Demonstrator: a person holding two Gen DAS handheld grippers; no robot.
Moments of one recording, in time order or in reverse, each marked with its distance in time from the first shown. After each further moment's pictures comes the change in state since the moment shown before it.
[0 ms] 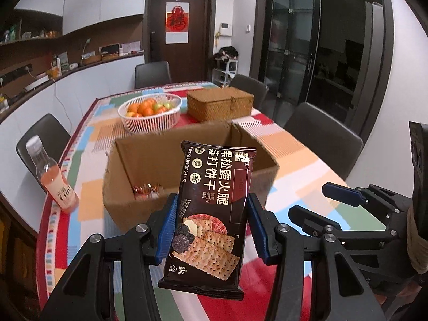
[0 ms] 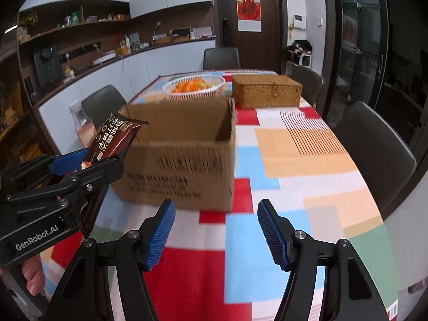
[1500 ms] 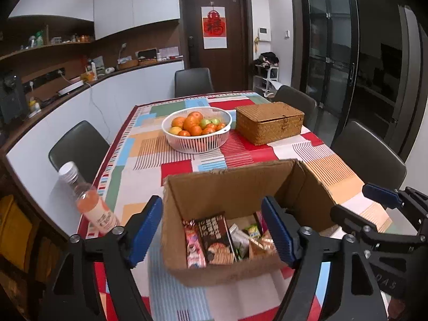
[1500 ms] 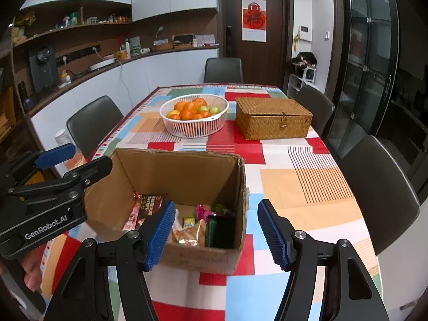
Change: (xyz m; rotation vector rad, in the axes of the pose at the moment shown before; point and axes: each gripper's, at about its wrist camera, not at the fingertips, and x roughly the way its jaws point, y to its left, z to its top) left arm 0.021 0.044 0.048 -0.046 -0.020 0.227; right arm 0.037 0.009 0.078 -0.048 -0.029 -0.031
